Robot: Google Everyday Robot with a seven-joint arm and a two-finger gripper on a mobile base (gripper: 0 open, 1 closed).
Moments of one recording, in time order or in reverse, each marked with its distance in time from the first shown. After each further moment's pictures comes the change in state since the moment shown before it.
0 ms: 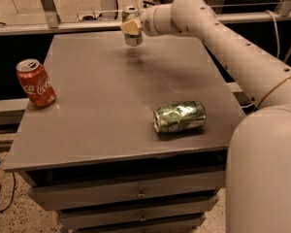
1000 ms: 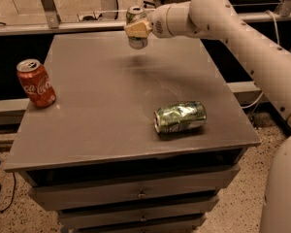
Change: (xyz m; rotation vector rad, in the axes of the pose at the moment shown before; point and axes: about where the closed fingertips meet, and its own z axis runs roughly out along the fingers) arm 0.000 0.019 -0.057 -0.068 -0.015 -0.053
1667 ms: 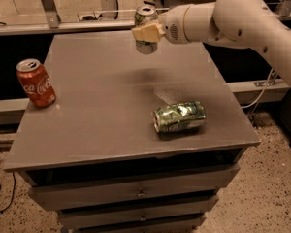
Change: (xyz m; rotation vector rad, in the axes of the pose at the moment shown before) arm -0.006 0.043 -0.075 -0.005 -0.021 0.003
